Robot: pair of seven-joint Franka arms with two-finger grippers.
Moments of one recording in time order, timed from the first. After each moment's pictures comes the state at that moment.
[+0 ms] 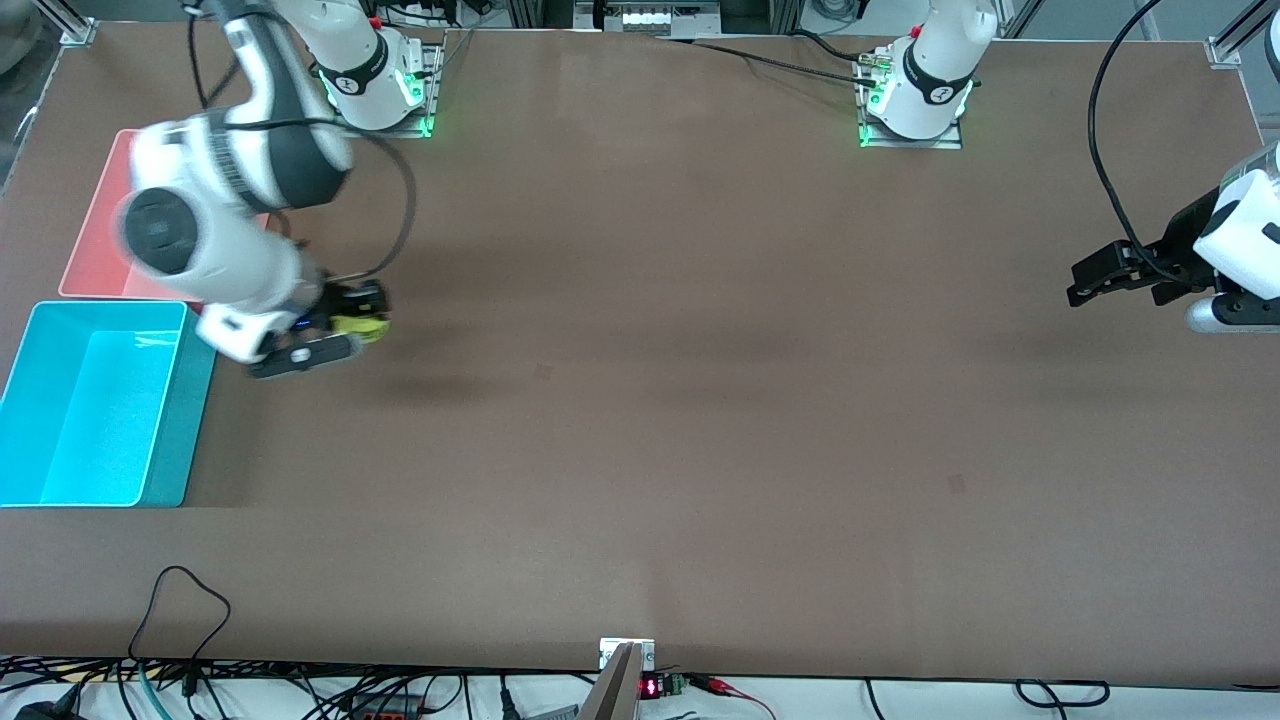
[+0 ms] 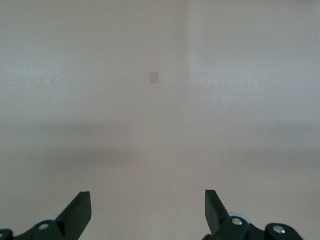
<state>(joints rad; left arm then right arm) 0.00 0.10 0.00 -1.55 -0.04 1.65 -0.05 0.09 0.23 0.07 -1.80 0.00 1.84 -0.07</state>
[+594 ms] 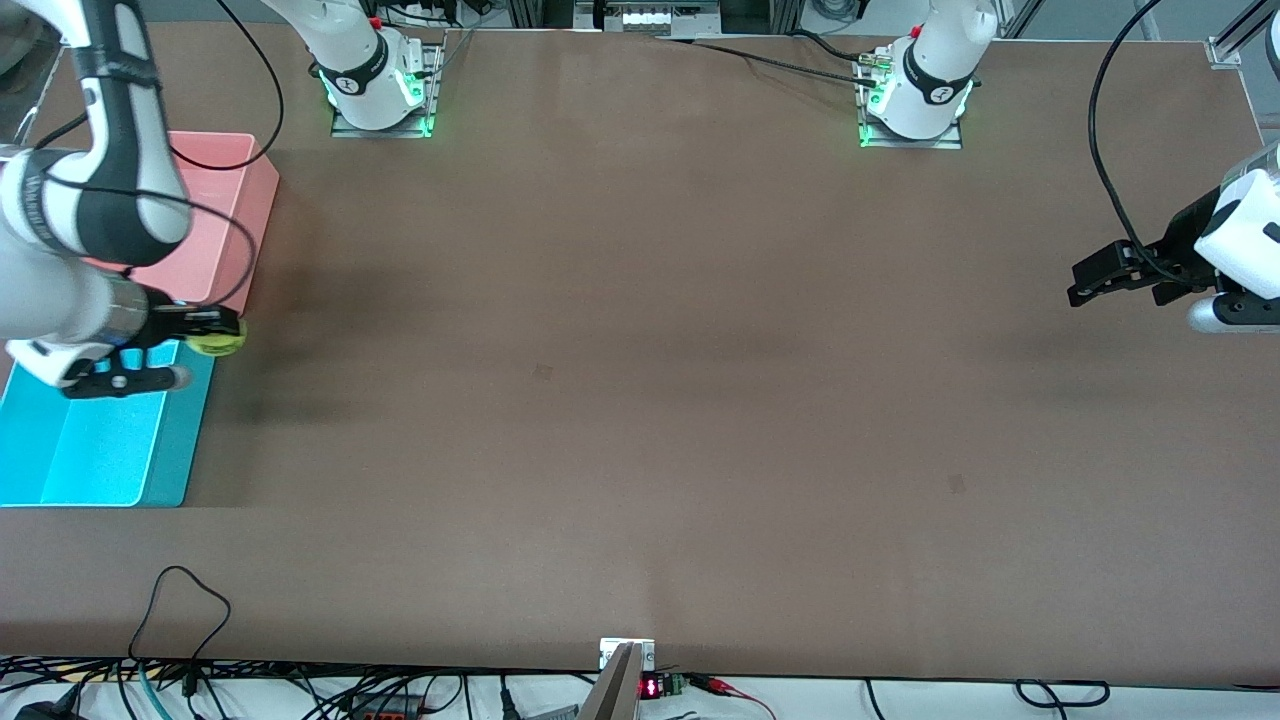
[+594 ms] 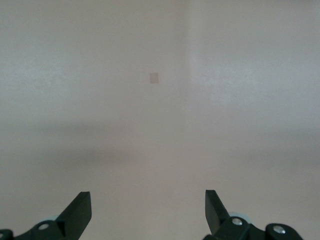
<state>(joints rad) -0.01 0.10 0.00 -1.55 -0.04 1.65 -0.05 0.08 0.30 -0.22 -1.75 -0.04 1.83 -0.25</state>
